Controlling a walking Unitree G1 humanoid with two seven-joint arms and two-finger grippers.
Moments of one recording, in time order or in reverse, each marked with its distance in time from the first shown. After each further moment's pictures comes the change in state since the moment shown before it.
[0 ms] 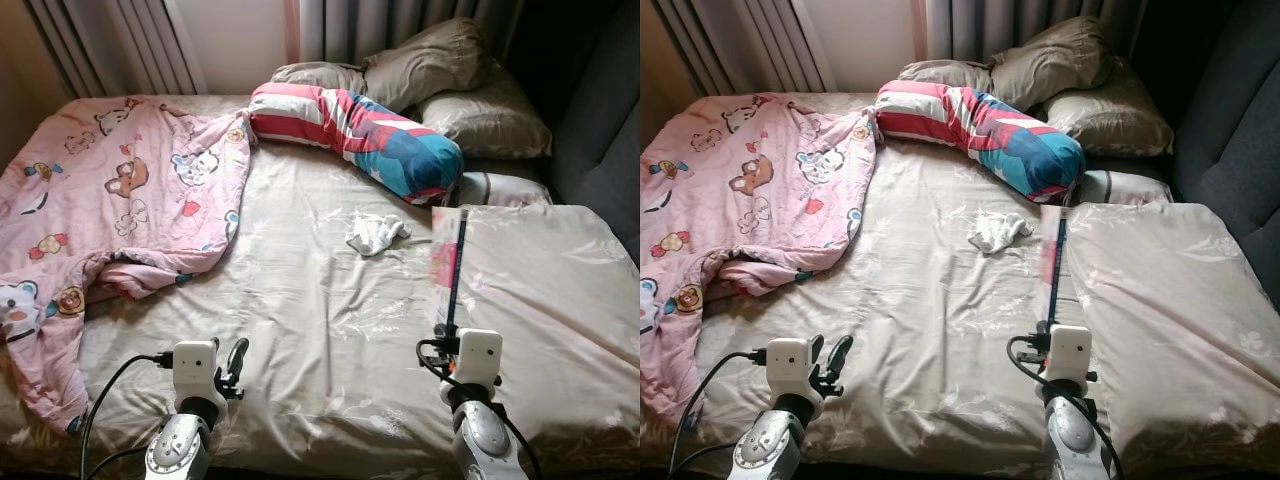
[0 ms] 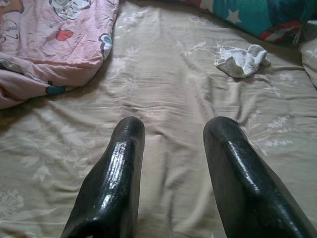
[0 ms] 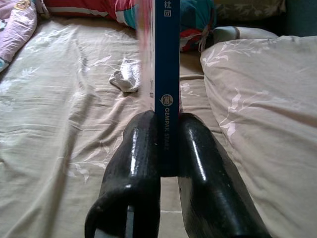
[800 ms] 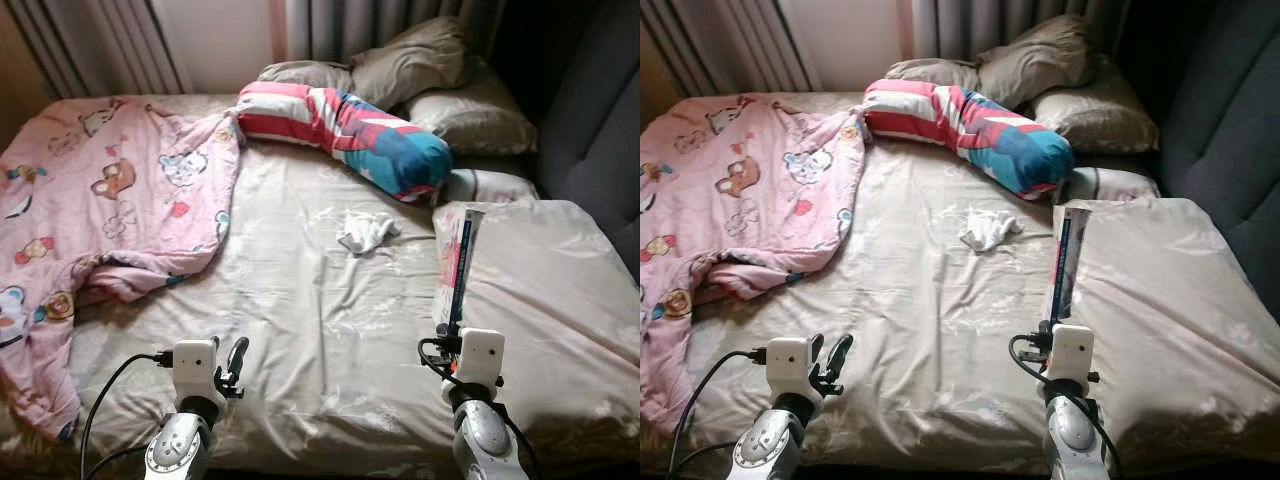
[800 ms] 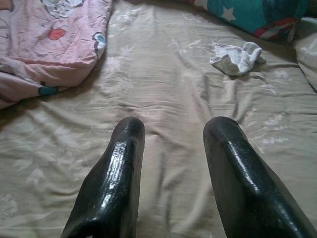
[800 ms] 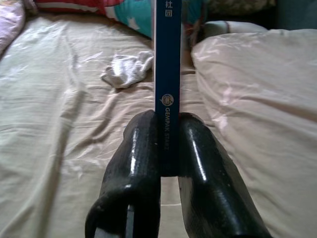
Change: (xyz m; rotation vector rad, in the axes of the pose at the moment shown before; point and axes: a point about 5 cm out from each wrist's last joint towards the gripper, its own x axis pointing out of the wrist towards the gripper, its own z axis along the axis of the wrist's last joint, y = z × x) left arm 0.000 0.002 0.001 0.006 -0.002 0.002; right arm 0.000 0.001 -0.002 0.005 0.007 -0.010
